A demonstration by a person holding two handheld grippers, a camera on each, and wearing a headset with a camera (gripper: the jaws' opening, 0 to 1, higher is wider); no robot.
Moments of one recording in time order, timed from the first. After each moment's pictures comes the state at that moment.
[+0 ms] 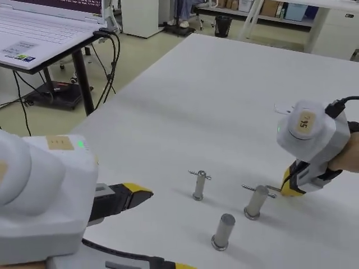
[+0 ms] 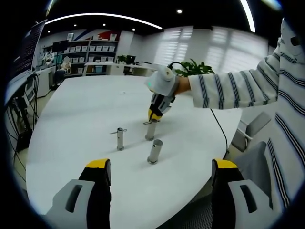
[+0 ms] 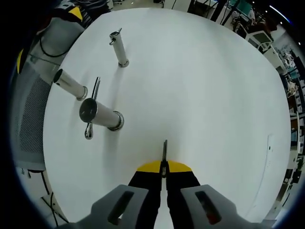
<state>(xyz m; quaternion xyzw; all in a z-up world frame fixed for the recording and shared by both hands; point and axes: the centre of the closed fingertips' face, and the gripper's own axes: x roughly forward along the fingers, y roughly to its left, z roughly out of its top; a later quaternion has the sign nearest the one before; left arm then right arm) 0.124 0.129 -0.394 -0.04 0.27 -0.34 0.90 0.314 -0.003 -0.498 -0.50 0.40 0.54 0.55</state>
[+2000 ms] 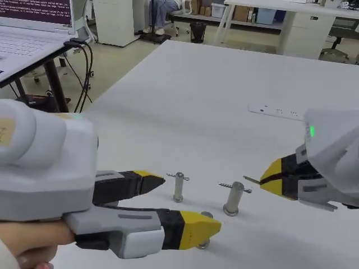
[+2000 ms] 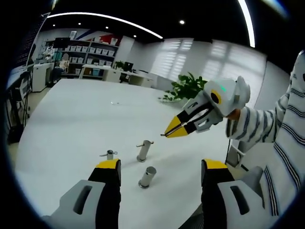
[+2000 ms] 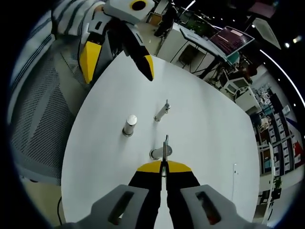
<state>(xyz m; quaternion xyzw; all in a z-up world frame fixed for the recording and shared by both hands) 0.163 0.101 -0.369 -0.10 0.24 -0.36 0.90 0.224 0.023 -0.398 -0.49 0.19 0.55 0.64</state>
